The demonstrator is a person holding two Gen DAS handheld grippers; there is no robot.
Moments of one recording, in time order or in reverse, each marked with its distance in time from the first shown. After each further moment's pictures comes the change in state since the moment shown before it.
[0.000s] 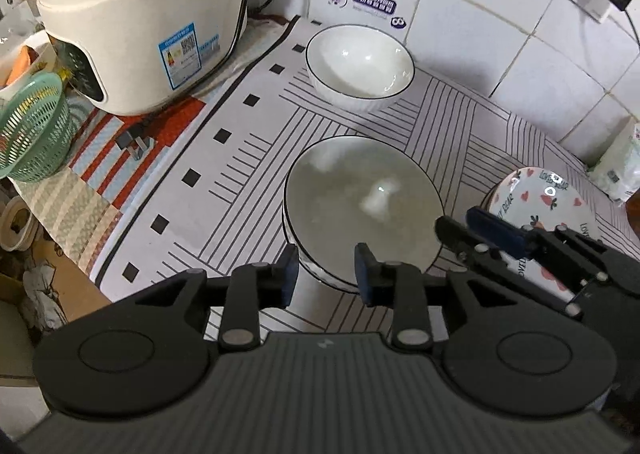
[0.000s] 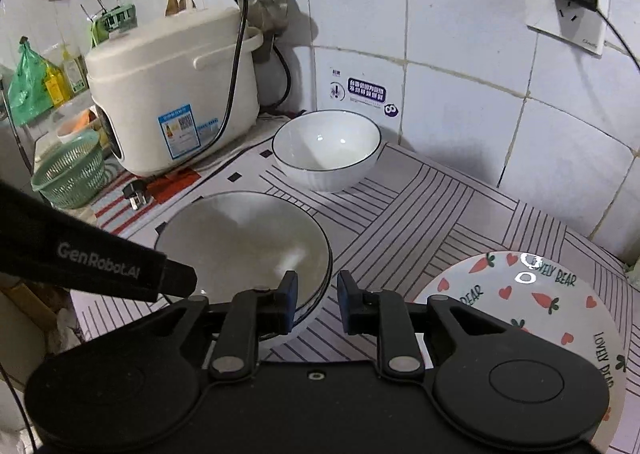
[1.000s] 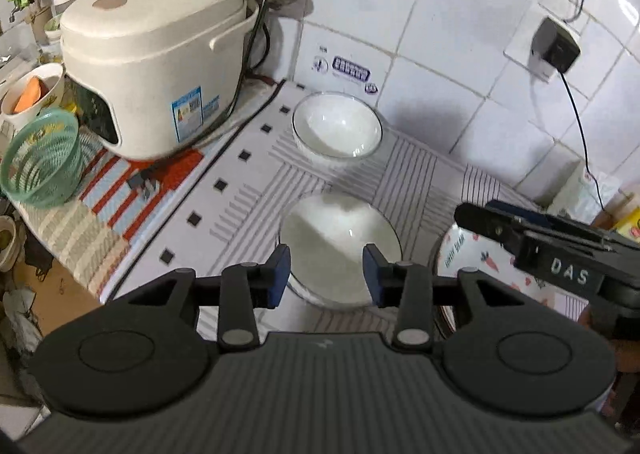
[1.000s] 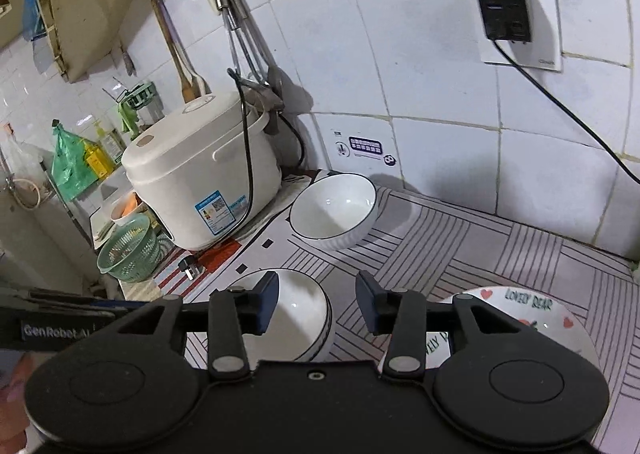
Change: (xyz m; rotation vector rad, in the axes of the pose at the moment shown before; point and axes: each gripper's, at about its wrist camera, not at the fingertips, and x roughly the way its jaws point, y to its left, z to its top) left arm -0.062 0.017 0.007 -0.023 -0.160 -0.093; right arm -0.054 -0.057 0.038 0.155 -0.073 0.193
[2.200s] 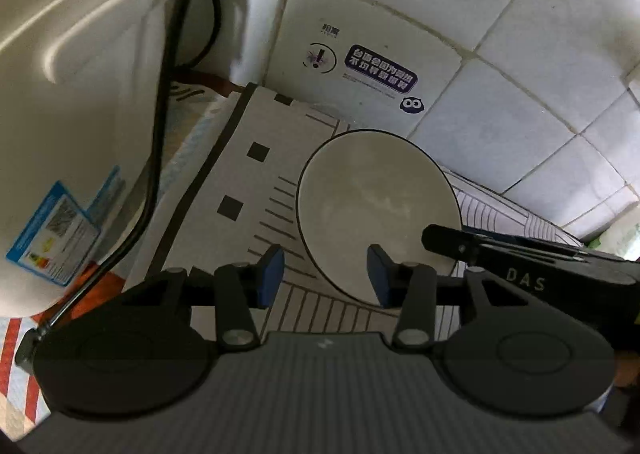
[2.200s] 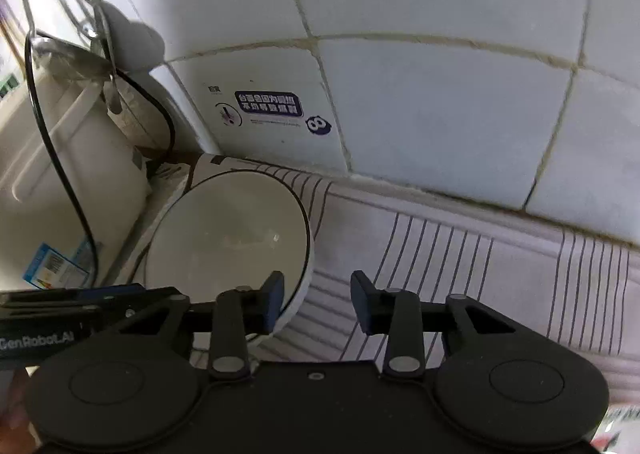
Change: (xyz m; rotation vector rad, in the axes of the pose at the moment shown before) left arm 0.215 0.042 0.115 0.039 0.167 -0.171; right arm 0.201 -0.039 0.064 0.178 0.199 -0.249
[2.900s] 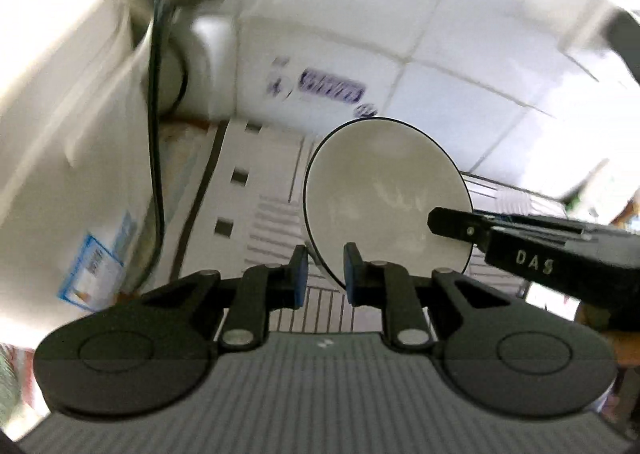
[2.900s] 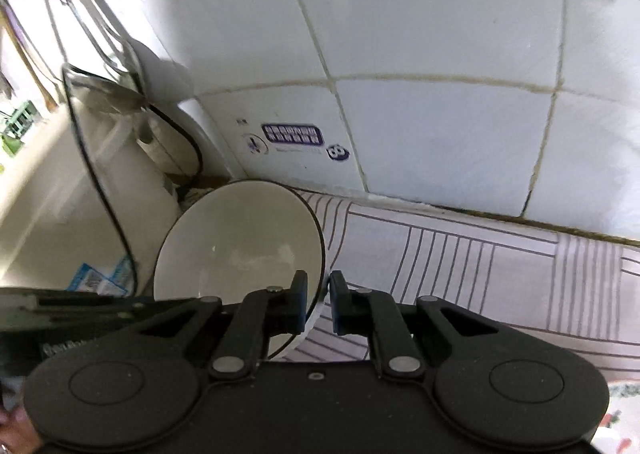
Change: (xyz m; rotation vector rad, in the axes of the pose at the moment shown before) left arm -0.050 -0.035 -0.002 0.207 -0.017 -0.001; right arm -0.042 0.002 -0.003 0.037 -0.070 0.045
